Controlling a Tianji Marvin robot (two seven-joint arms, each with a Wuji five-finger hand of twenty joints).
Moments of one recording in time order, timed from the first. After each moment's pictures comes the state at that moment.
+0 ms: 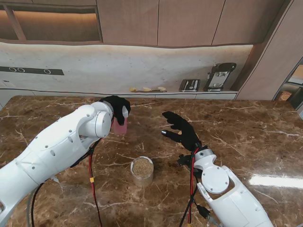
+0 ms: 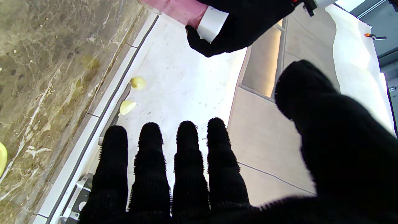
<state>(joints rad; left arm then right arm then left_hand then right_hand) 0.86 -1.08 -0.66 -1.37 0.72 0.48 -0.34 -1.47 -1.21 1.13 -1.40 -0.04 -0.35 -0.16 0.83 -0.85 0.74 -0.22 0.60 -0.28 0.82 0.76 0.80 0.13 0.34 1.10 0.94 0.31 0.60 1.30 0.63 0.30 1.22 0.82 0.41 -0.68 0.90 -0.17 0.46 0.02 0.26 0.56 0.54 0.02 0.19 0.29 0.48 0.10 0.16 0.30 0.20 0.14 0.62 0.39</state>
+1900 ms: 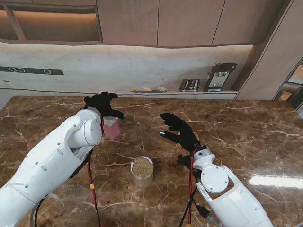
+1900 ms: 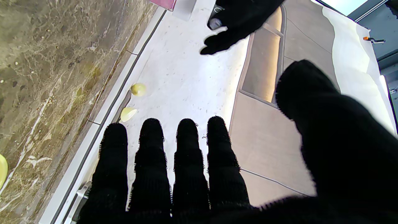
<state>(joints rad) 1.08 -1.11 -0.92 -1.45 0.75 0.50 -0.17 -1.46 -1.21 1.12 -1.39 -0.02 -0.35 -0.14 0.54 -0.52 0.25 -0.09 0.25 -0.02 0.32 0.26 0.22 0.07 0.23 0.32 0.16 0.20 0.18 0.42 -0.09 0.41 0.53 0.29 0.41 -0.68 0.89 -0.17 0.47 0.02 0.29 0.54 0.56 0.02 0.19 0.30 0.52 0.09 0.17 0.30 0.23 0.14 0.62 0.41</state>
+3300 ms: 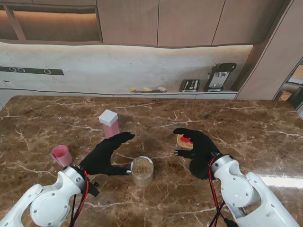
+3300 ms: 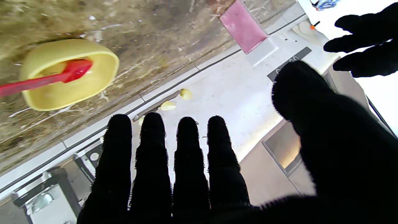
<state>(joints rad) 1.84 -1.09 -1.34 -1.90 0.48 -0.26 -0.12 -1.70 -1.11 1.34 -1.72 -0.54 -0.15 0.02 0.59 -0.71 0.68 -0.10 0.28 0.17 0.15 0.14 0.22 0.09 0.22 0.21 0.17 0.10 0.16 0.35 -0.02 -0.02 0.71 0.36 0.41 -0.69 0.94 -0.17 0.47 0.02 0.29 0.53 0.57 0.02 0.20 0.30 0.58 0.08 0.20 0.30 0.32 0.10 0.68 0.41</state>
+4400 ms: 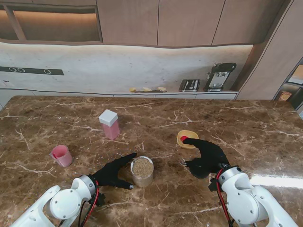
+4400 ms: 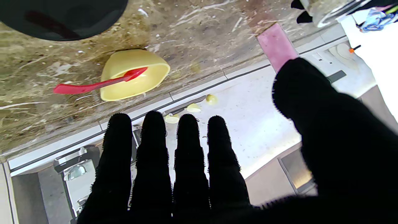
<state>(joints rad) 1.66 -1.07 -1.13 -1.53 0.34 -0.20 -0.18 -1.85 -1.09 1.40 -1.80 -0.73 -0.09 -0.02 0.59 -0.73 0.73 -0.12 0.17 0.14 -0.02 0.08 0.20 0.07 0.11 0.15 0.16 0.00 0.16 0.33 -0.03 -0.12 0.60 0.30 0.41 -0.72 0.95 -0.17 0.47 0.01 0.29 0.53 0.60 0.01 0.23 0.31 0.59 0.07 0.22 0.30 0.32 0.10 0.72 0.38</state>
